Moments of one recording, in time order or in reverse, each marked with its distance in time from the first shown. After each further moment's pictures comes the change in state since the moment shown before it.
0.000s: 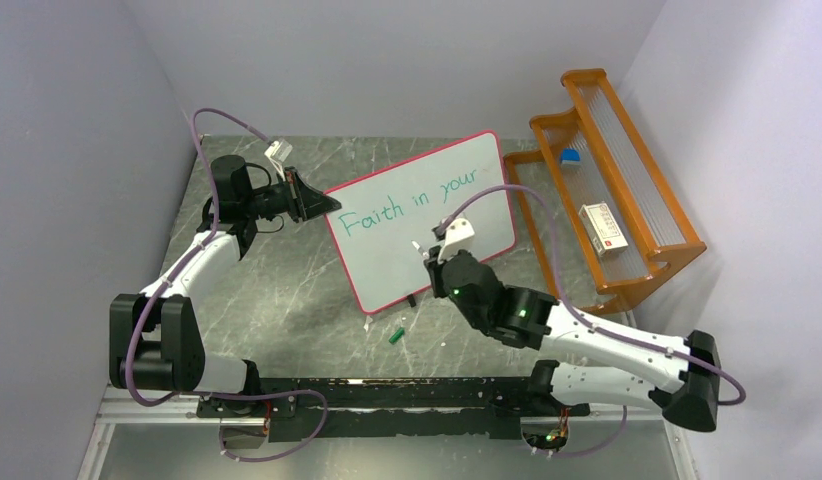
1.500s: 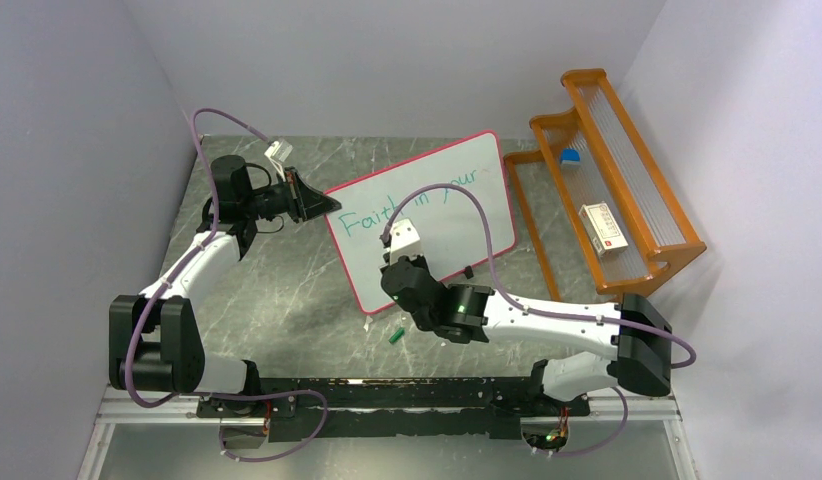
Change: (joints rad) left arm -0.002 -0.006 0.000 -0.007 -0.005 0.003; right arm 0.137 0.358 0.135 0.100 0.165 -0.003
